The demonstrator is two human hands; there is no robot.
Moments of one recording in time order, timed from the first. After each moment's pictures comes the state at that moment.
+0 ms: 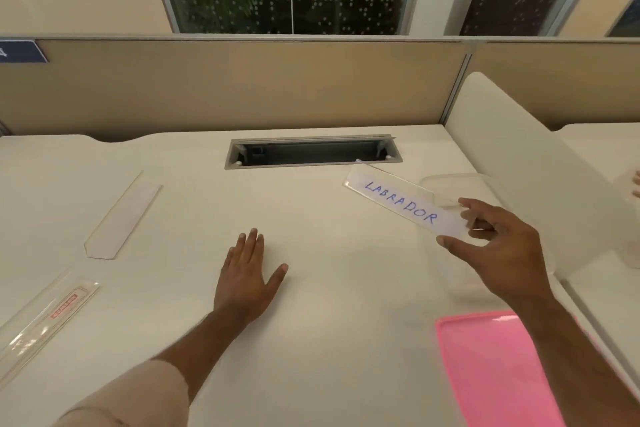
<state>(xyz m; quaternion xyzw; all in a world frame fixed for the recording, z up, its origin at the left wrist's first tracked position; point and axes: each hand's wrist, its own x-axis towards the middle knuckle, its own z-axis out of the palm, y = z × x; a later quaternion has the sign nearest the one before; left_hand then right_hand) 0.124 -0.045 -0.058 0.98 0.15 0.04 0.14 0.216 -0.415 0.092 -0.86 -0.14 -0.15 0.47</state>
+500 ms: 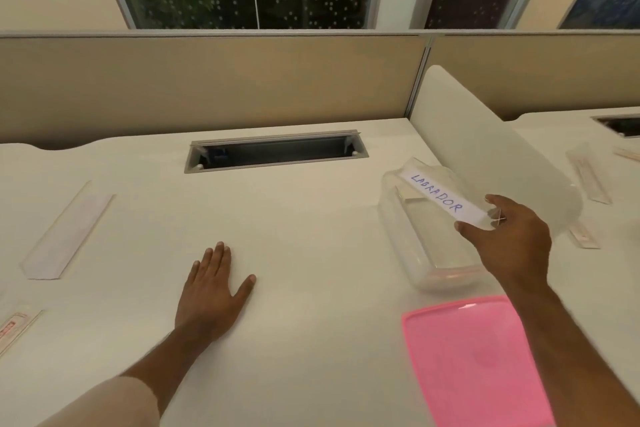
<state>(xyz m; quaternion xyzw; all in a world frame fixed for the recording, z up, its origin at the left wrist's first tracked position) 0.128 -0.047 -0.077 0.98 0.16 0.02 0.11 0.245 -0.476 0.083 -0.91 0.06 -0.22 0.34</state>
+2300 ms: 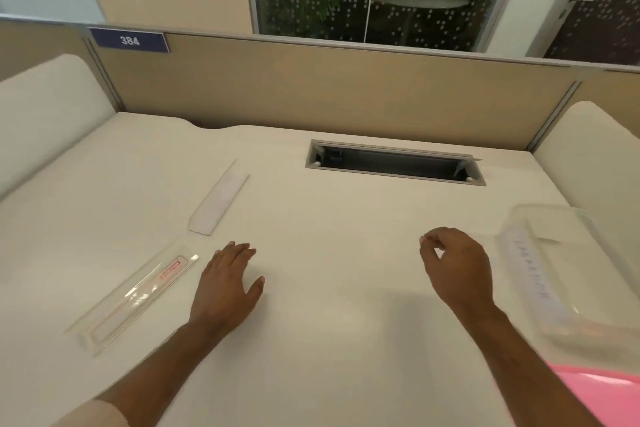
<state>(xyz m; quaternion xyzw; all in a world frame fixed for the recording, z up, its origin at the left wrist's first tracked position) 0.015 0.076 -0.023 0.96 0.22 0.11 0.16 0.191 -0.236 0.062 -0.91 -0.19 -0.15 0.32</state>
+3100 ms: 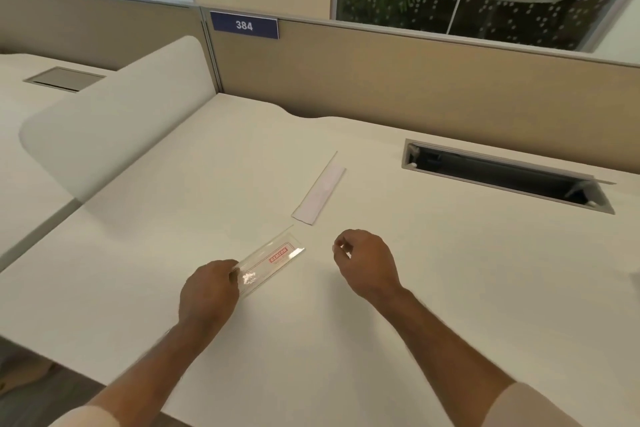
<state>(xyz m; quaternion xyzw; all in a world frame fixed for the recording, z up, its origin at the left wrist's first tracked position) -0.118 0.216 -0.014 0.87 0.45 0.08 0.17 0.073 0.037 0.033 -0.88 -0.35 0.11 0.31</state>
